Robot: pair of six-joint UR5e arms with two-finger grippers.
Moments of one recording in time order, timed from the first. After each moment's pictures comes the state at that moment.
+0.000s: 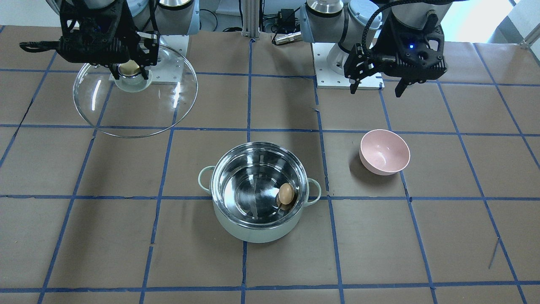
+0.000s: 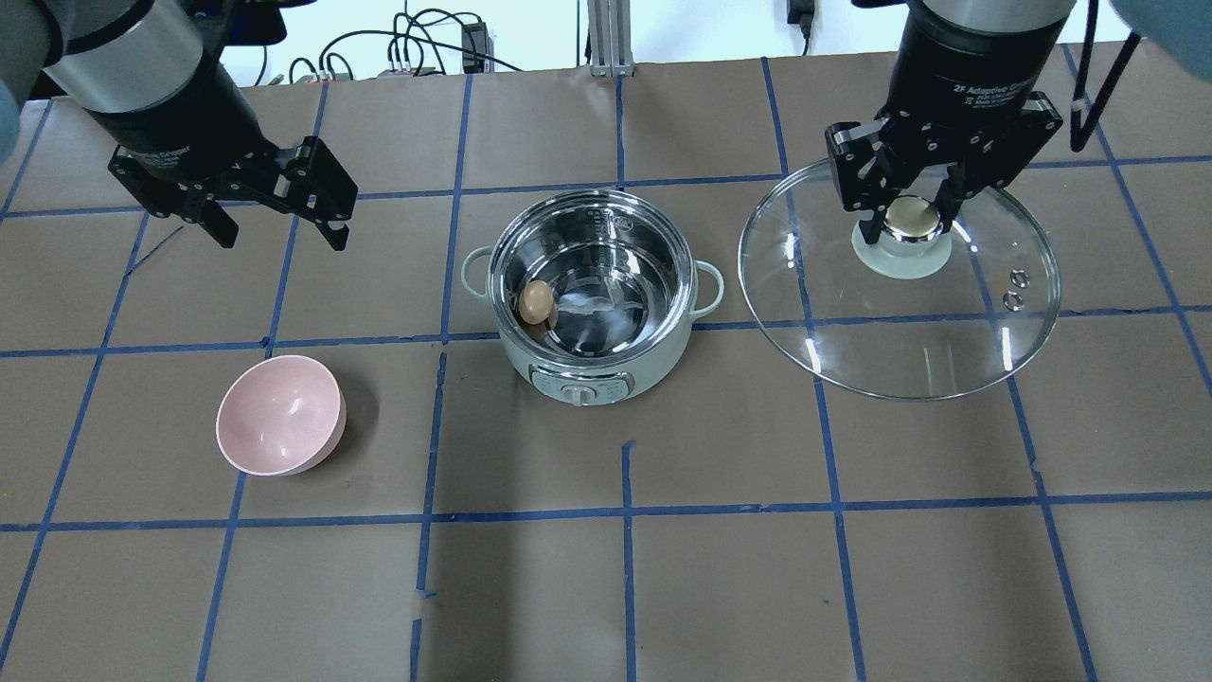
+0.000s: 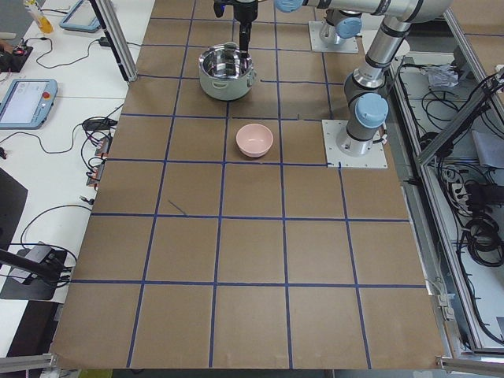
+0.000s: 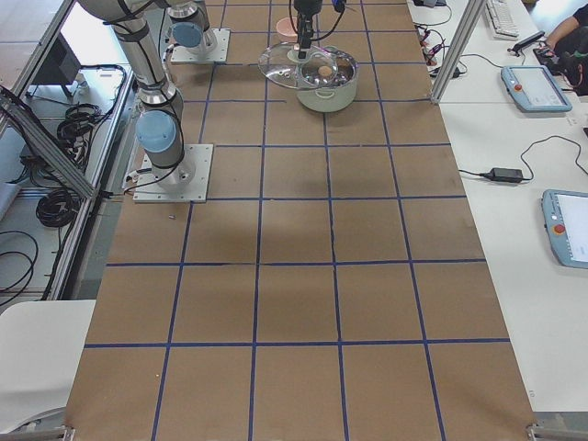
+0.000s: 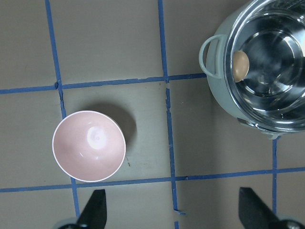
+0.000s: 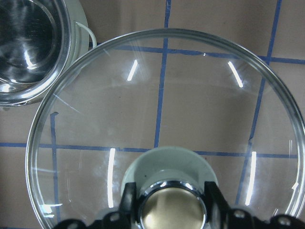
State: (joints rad) left arm -1.55 -1.52 -1.53 -1.66 1.58 0.09; right arm 1.65 -1.56 1.40 -1.30 -1.63 0.00
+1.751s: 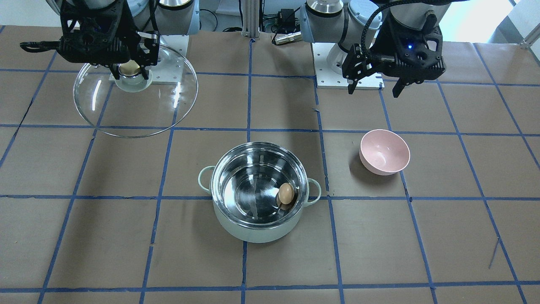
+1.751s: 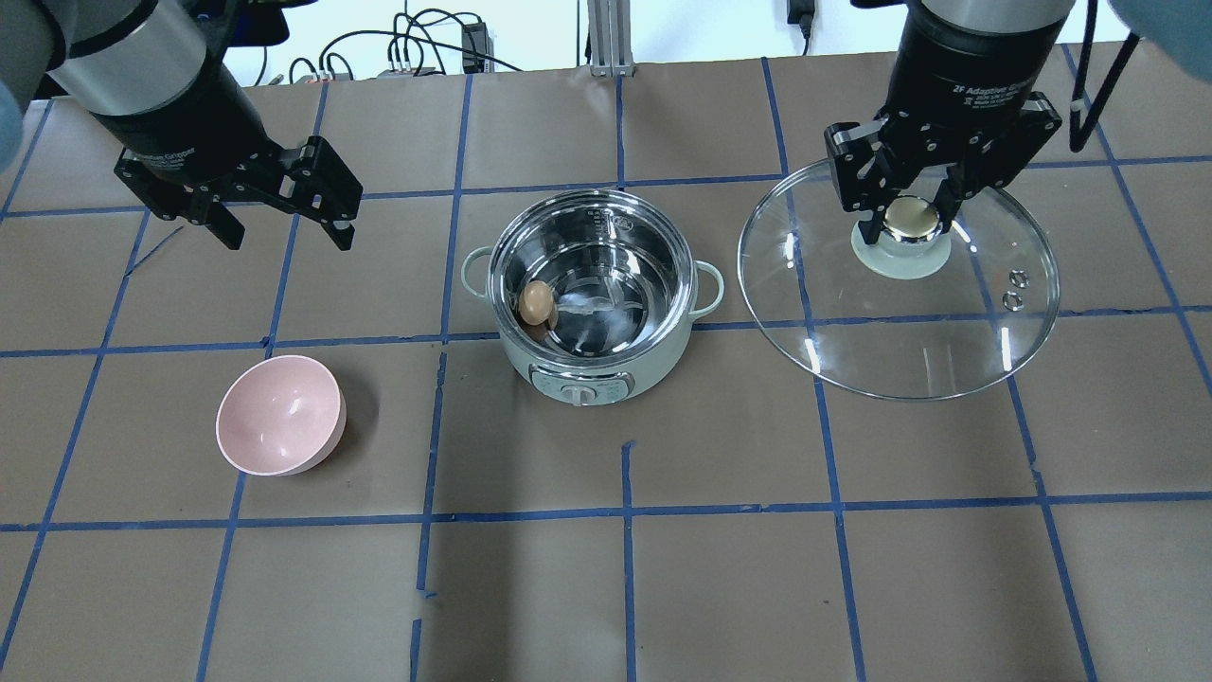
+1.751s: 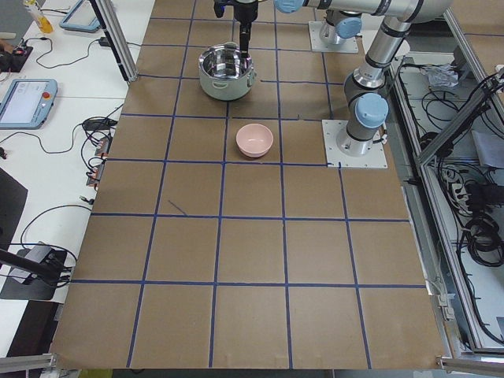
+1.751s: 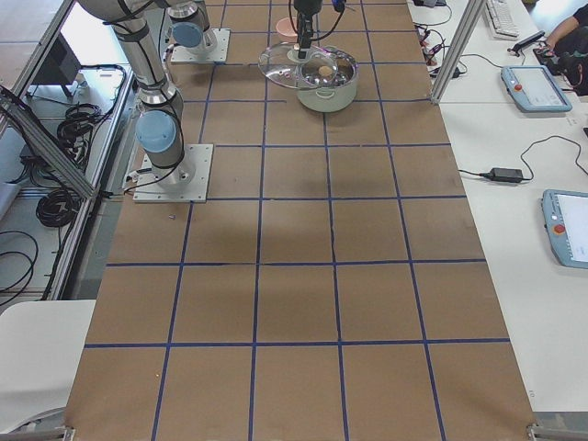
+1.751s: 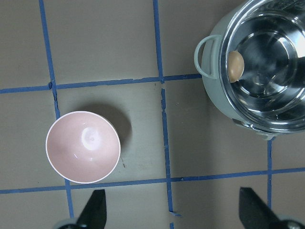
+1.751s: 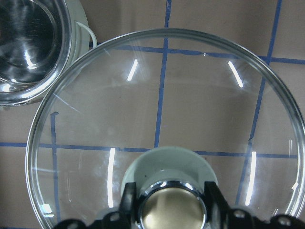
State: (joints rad) left arm -1.55 -1.52 -1.54 -1.66 1.57 0.08; right arm 1.65 -1.56 1.40 -1.30 -1.63 0.00
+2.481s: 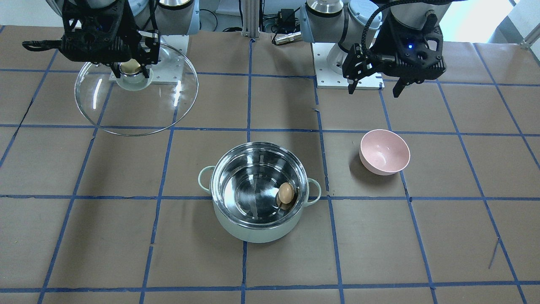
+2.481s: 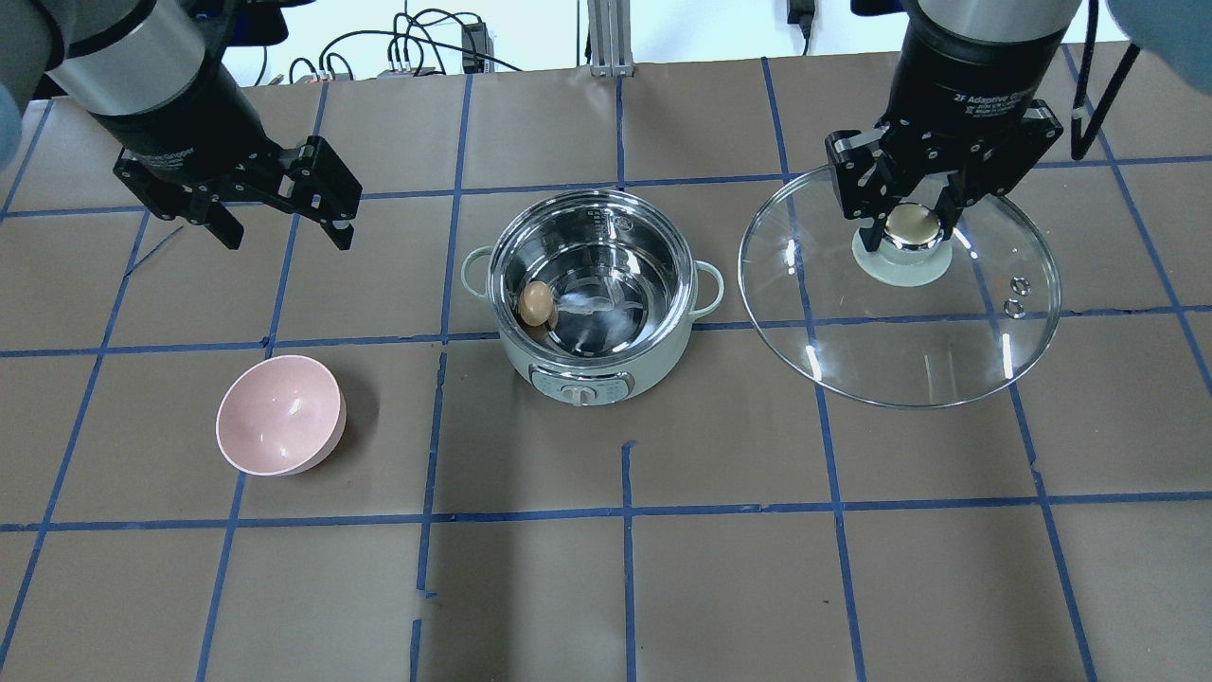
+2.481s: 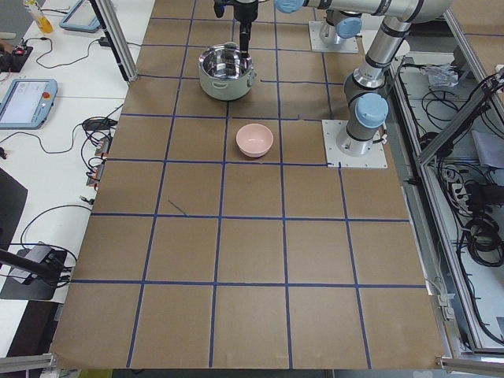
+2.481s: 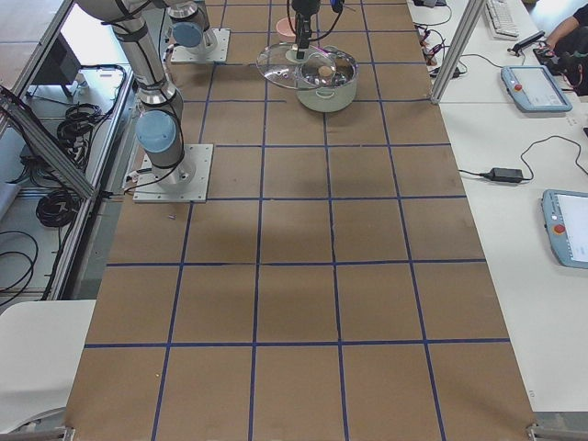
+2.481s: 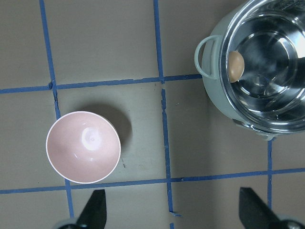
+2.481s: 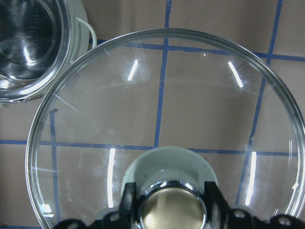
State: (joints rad) left arm -1.55 -1.52 -1.54 -1.66 1.57 0.08; right arm 1.66 -1.57 1.41 -1.30 -1.63 0.00
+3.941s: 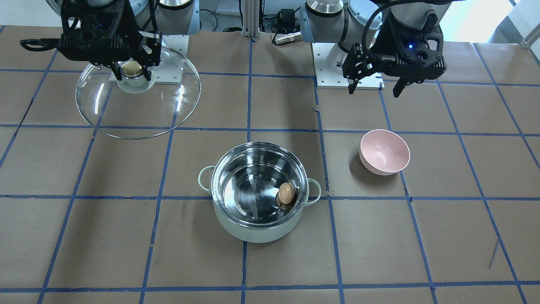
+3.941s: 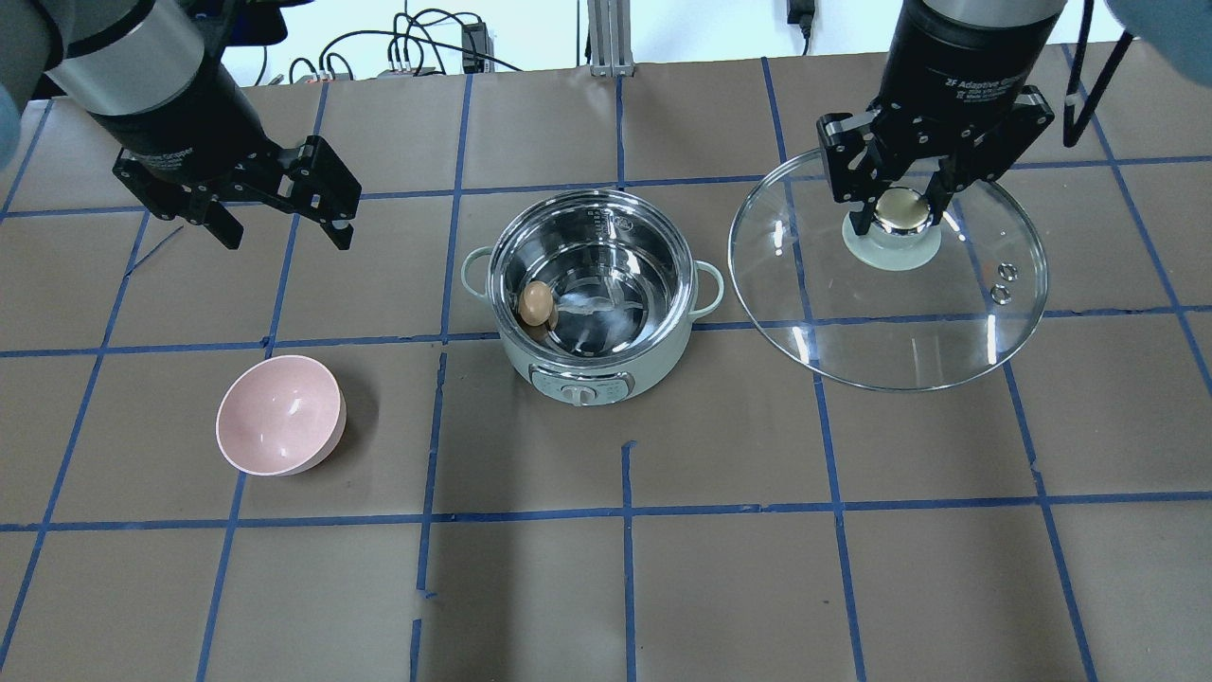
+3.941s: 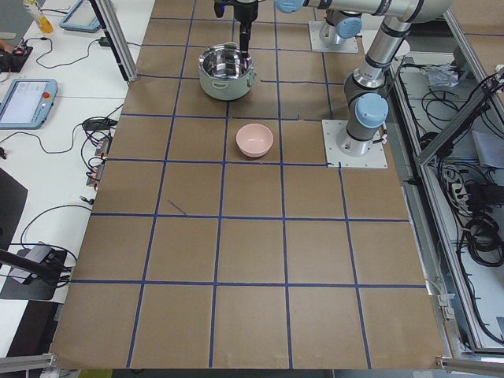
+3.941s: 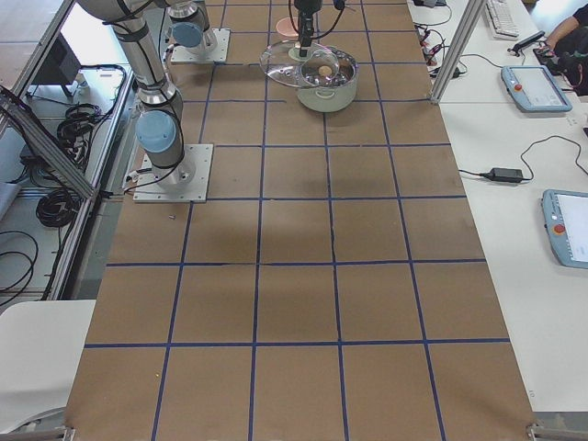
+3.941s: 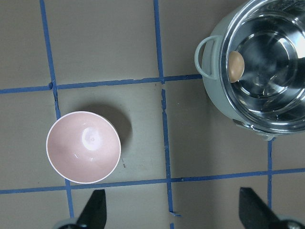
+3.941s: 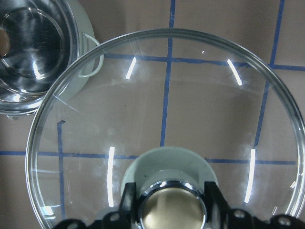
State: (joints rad) left arm -1.55 -1.52 -1.54 -1.66 1.57 0.08; right arm 1.67 -1.56 1.39 -1.34 -1.62 0.02
